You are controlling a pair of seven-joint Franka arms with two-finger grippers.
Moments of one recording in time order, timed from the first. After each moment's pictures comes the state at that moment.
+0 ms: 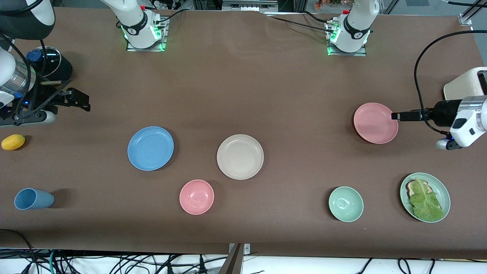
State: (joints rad) left arm 0.21 0.32 -0.07 -1.55 -0.21 1.45 0.09; right arm 0.18 0.15 -0.11 -1.51 0.01 1.60 -0.04
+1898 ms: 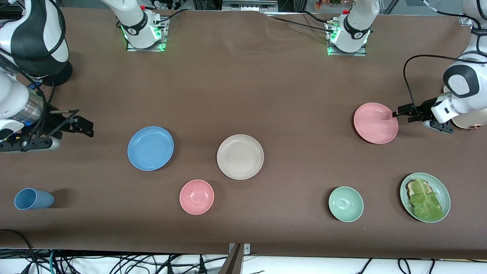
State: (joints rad) left arm 0.35 0.31 0.09 -2.22 -0.38 2.23 0.84; right arm 0.16 0.27 -0.11 -1.51 0.01 1.80 -0.04
